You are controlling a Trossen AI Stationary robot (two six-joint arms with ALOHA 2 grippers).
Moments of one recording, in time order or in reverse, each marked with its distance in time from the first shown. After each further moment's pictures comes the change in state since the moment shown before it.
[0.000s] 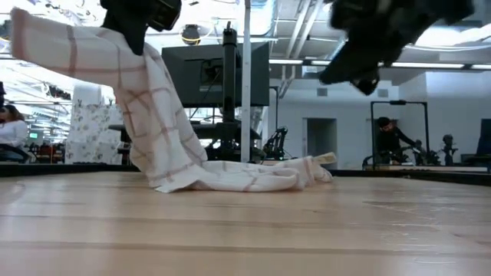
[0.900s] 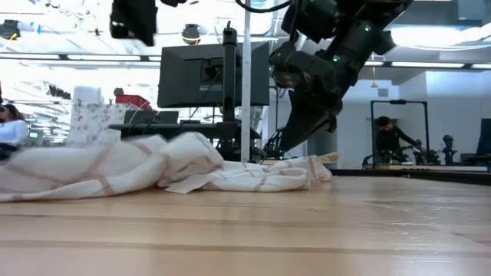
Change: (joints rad) left arm -0.130 0.005 0.048 0.008 -0.204 0.045; right arm -0.195 0.309 0.235 -0.171 -0.105 -0.126
